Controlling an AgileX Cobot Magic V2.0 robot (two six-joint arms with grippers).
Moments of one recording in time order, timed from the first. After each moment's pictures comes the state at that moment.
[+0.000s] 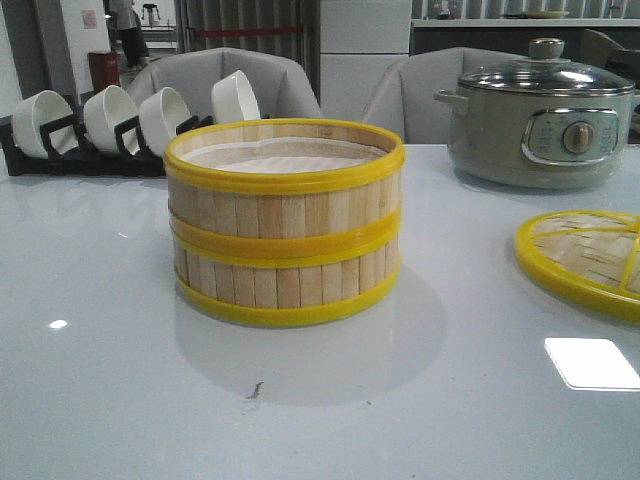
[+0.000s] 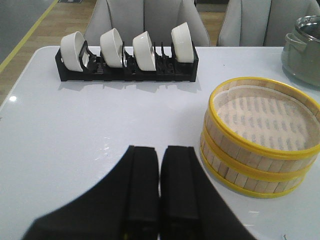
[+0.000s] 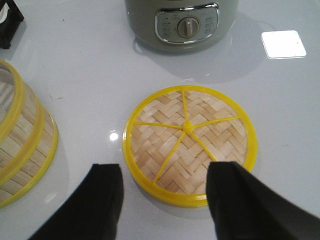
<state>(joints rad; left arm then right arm) -0.24 0.49 -0.82 0.09 0.75 -0.16 -0.04 0.87 -0.85 0.04 0.58 0.11</state>
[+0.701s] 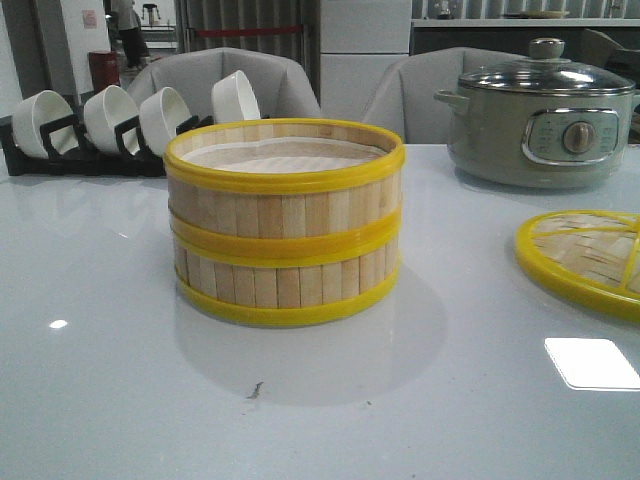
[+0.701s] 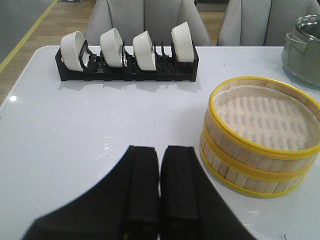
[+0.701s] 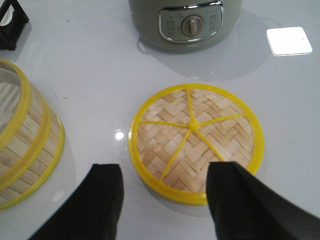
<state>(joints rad) -0.24 0.49 -0.82 0.09 0.75 -0.16 -0.04 0.87 -0.85 0.08 0.59 0.11</state>
